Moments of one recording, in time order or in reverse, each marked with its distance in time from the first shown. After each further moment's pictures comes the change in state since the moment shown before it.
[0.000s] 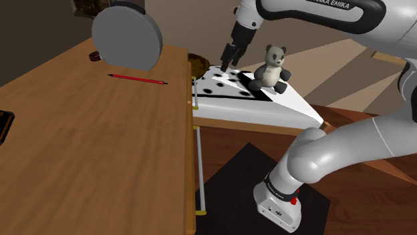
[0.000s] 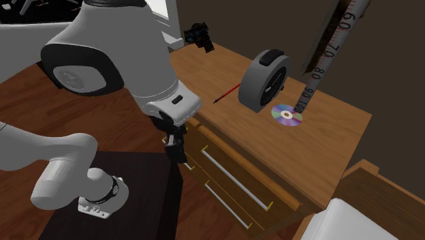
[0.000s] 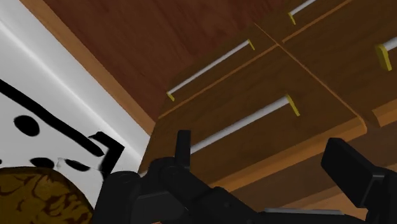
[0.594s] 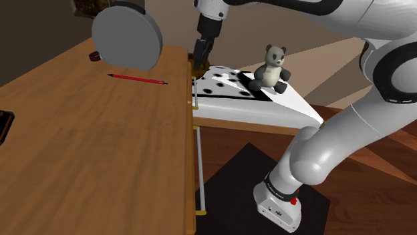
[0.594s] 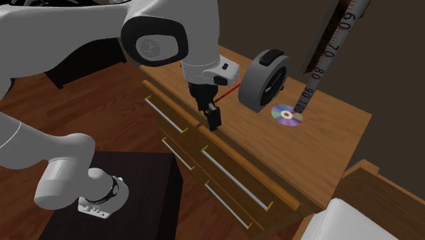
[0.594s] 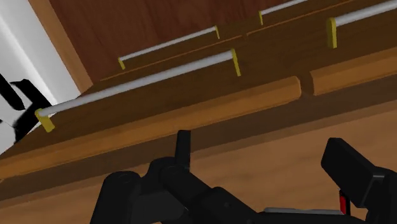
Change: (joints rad) arm 0.110 0.289 0.071 0.270 0.046 -0.060 -0.129
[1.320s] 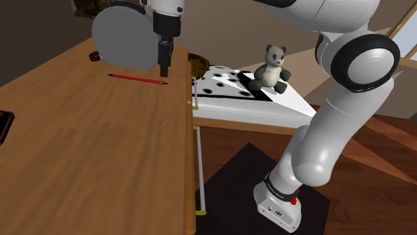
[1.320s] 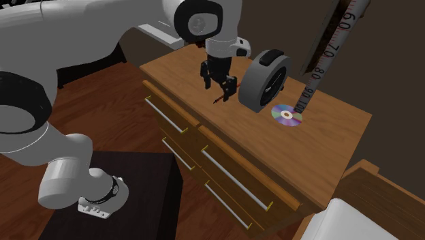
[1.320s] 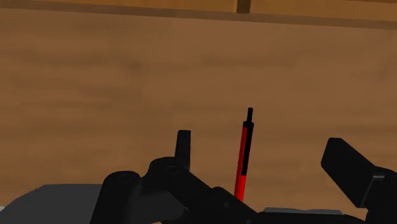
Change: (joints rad) arm 0.115 0.307 0.111 0.331 0.013 -0.117 -0.126
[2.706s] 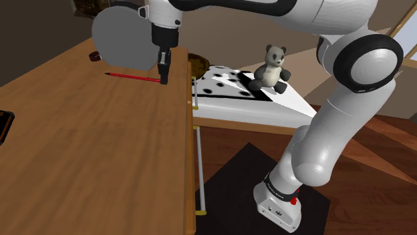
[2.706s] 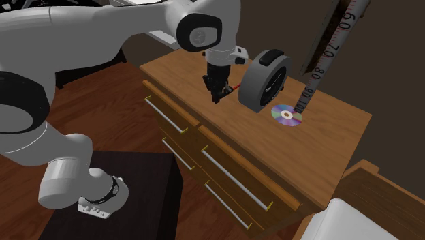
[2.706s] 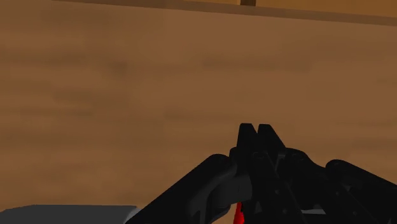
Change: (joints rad) arm 0.004 -0.012 0.003 -0.089 0.003 0.075 -0.010
